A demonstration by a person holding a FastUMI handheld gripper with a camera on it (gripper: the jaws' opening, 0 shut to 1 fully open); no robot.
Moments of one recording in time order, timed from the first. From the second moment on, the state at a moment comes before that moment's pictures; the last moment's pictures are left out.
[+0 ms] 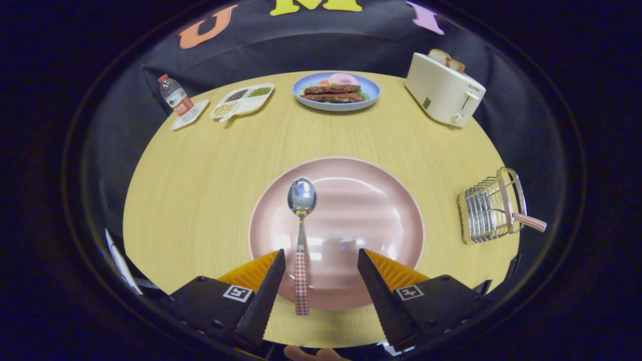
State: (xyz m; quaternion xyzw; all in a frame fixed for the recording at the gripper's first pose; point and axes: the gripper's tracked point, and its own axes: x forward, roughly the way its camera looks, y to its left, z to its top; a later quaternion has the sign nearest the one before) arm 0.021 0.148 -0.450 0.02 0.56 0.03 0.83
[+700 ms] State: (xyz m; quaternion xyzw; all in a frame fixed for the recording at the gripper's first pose) arm 0.009 0.152 -0.455 0.03 0.55 0.00 0.83
